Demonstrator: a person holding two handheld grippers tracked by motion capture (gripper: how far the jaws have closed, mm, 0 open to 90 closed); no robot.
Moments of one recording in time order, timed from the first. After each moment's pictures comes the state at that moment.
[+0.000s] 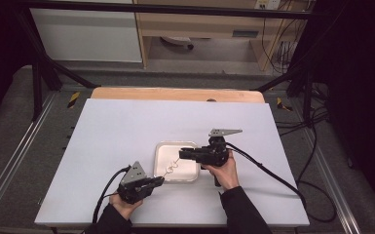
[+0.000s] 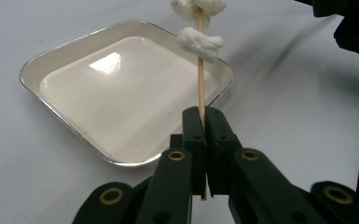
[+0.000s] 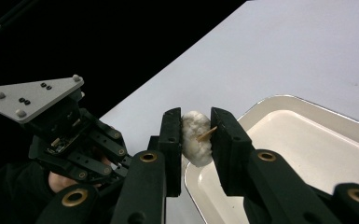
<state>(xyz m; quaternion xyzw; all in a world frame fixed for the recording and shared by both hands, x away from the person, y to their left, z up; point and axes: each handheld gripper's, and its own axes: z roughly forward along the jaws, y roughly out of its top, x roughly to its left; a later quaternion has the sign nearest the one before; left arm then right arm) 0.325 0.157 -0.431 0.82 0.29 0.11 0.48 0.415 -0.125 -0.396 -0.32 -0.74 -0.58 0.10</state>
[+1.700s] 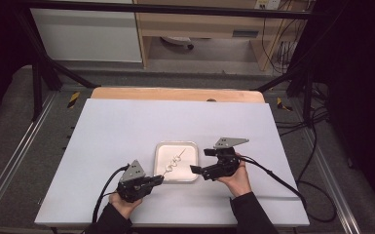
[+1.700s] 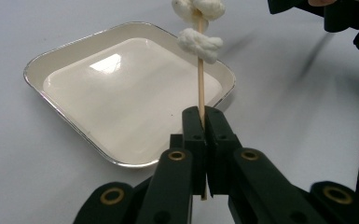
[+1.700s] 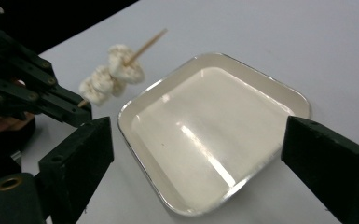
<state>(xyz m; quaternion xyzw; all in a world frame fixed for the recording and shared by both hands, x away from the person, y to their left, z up) 0.328 0.160 -0.431 0.81 0.31 0.10 0.49 0.393 -0.150 -0.405 -0.33 -0.80 -0.50 -0.04</state>
